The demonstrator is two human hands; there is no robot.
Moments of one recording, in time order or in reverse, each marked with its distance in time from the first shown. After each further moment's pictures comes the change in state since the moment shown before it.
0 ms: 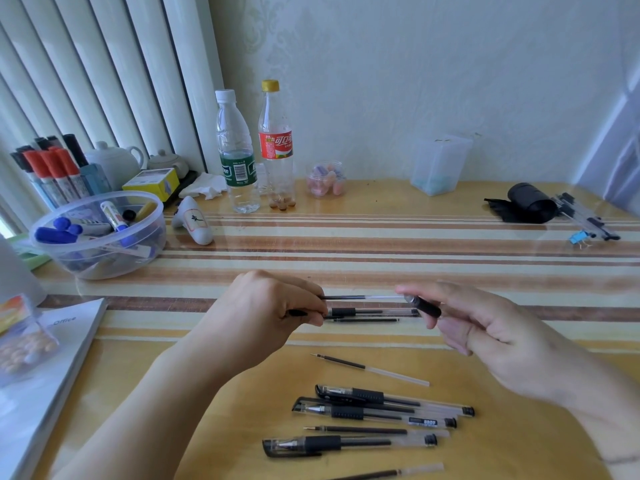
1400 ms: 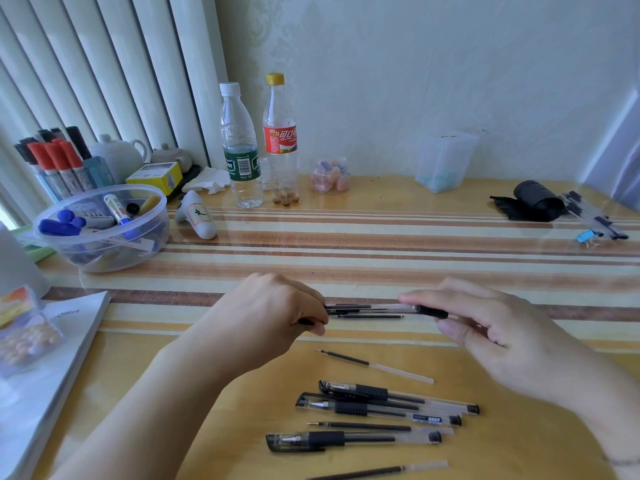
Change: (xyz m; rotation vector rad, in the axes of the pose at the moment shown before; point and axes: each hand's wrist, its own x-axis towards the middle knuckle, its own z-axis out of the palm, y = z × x) left_hand -0.002 -0.003 0.000 0.167 -0.141 0.074; right_hand 0.000 -0.002 -0.002 -0.524 -0.012 -0.020
